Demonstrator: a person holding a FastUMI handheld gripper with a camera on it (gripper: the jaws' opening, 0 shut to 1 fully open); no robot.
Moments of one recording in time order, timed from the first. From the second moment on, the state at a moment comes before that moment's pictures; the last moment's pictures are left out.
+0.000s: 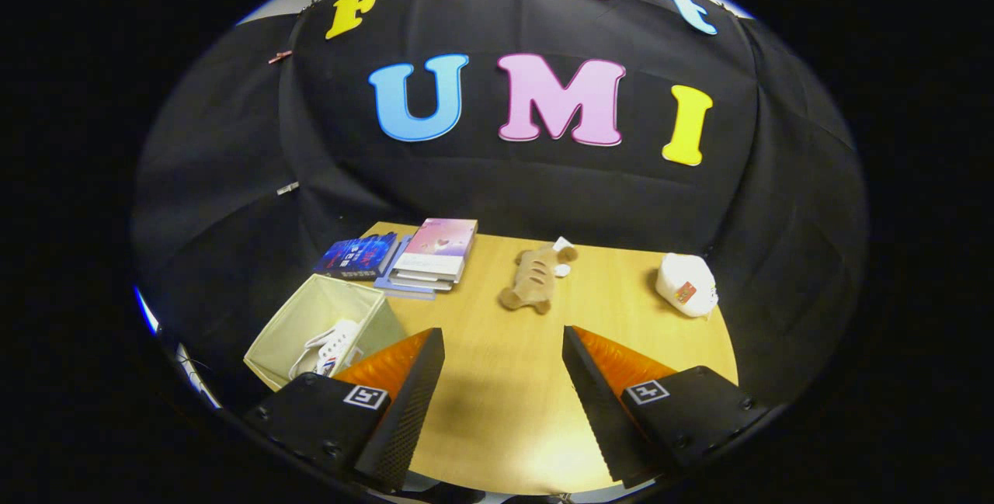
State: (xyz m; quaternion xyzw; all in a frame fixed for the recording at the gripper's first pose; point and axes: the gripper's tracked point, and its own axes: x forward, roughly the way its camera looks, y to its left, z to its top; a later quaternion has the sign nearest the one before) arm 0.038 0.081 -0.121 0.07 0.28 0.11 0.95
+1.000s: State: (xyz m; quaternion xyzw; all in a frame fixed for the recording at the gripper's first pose) arm 0.002 -0.044 -0.090 0.07 0.16 0.10 0.98
